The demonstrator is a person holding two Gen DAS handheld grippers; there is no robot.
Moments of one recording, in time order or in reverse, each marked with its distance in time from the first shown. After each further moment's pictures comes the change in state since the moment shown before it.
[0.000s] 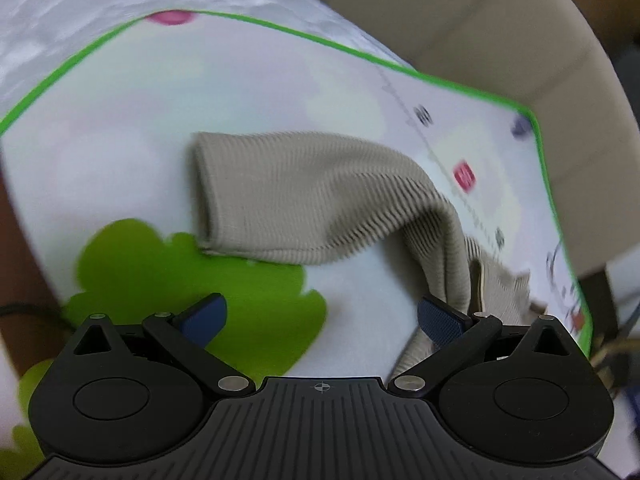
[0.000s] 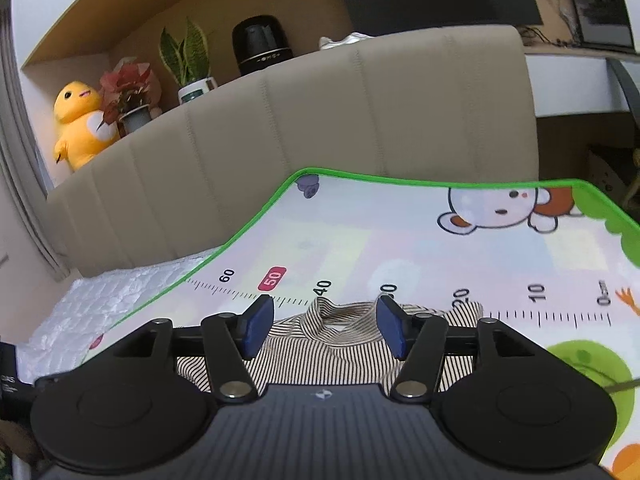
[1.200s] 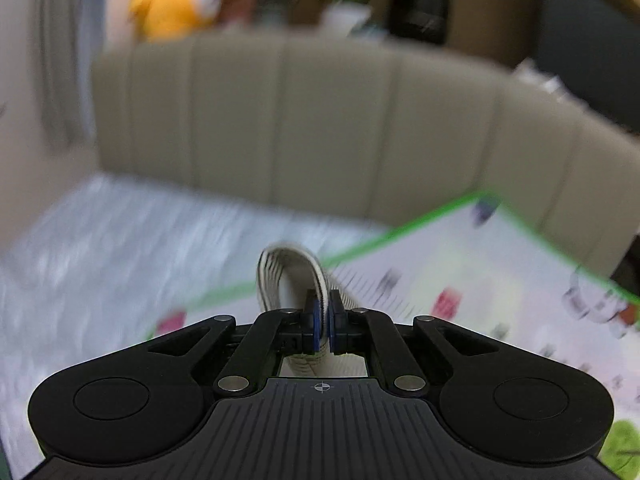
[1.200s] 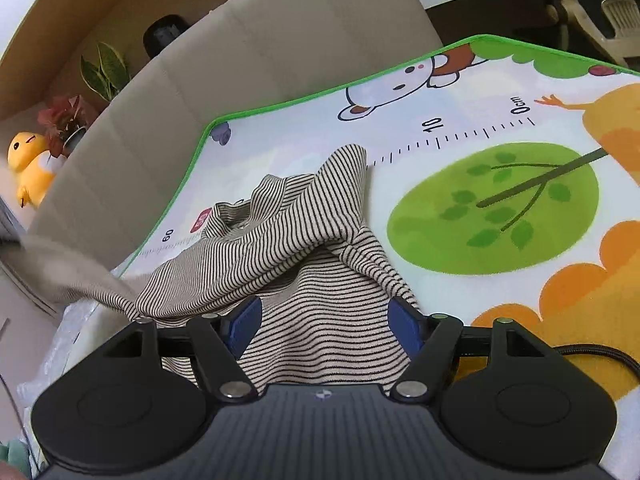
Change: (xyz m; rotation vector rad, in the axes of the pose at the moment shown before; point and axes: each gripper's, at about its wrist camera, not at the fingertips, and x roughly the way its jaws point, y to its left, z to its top) left arm -0.110 -0.166 0.060 0.555 -0.407 0.161; right arm -0.009 -0.100 -0.122 0.281 0.079 -0.019
